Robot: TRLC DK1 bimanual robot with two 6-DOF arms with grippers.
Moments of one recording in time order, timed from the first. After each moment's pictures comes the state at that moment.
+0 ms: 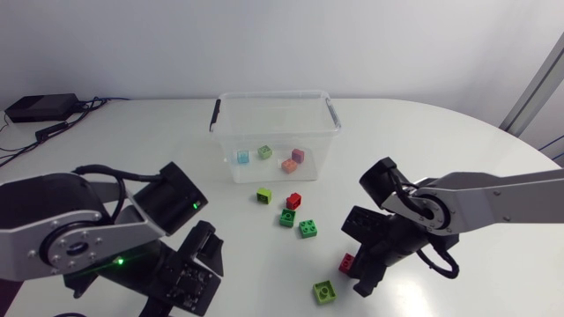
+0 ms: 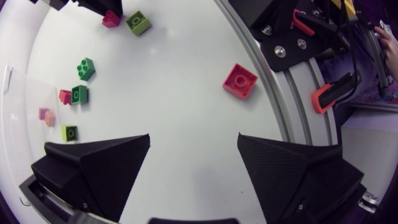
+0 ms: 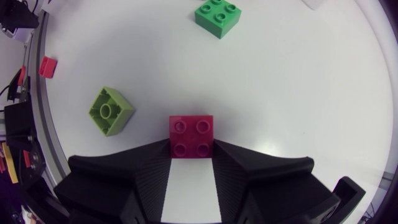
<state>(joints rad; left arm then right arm) -0.76 1.30 0.72 -0.80 0.19 1.21 0.46 1.57 0.67 -0.50 -0.18 -0.45</state>
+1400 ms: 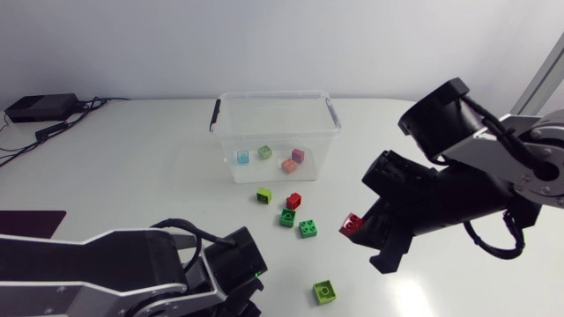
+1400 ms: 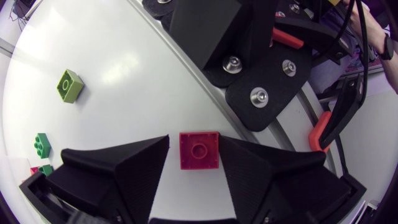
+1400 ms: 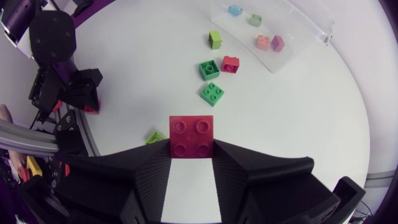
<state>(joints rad) -1.02 1.54 0.68 -0.61 0.30 1.20 0.53 1.21 0.88 -0.81 -0.20 -0.34</state>
